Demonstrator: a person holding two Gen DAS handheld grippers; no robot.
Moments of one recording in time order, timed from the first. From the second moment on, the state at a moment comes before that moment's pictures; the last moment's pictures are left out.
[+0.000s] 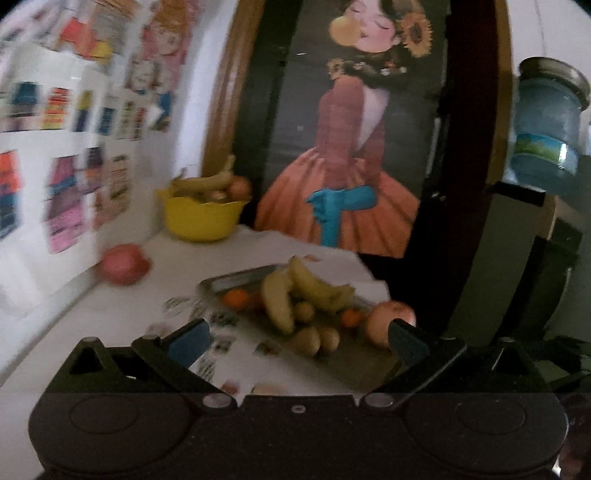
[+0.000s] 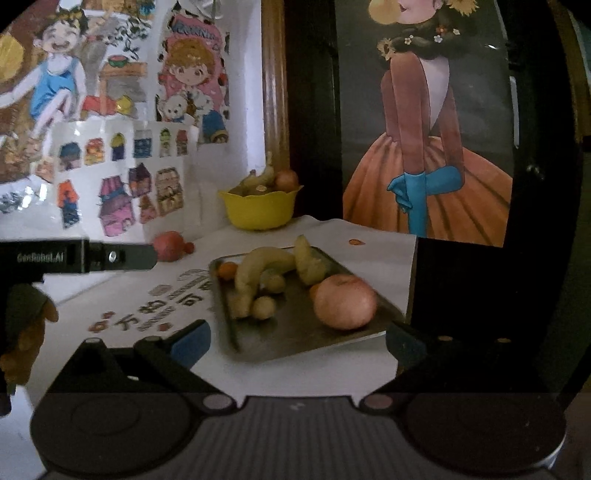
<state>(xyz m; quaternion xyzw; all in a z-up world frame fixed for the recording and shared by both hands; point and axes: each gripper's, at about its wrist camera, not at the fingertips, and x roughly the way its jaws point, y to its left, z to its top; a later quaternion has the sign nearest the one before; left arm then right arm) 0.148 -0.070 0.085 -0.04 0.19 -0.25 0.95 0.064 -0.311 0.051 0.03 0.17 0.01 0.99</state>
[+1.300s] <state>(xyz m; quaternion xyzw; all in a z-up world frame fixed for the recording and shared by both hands) 0.165 -0.012 0.055 -0.07 0.27 -0.05 0.96 0.092 -0.273 0.016 0.15 0.22 0.08 0.96</state>
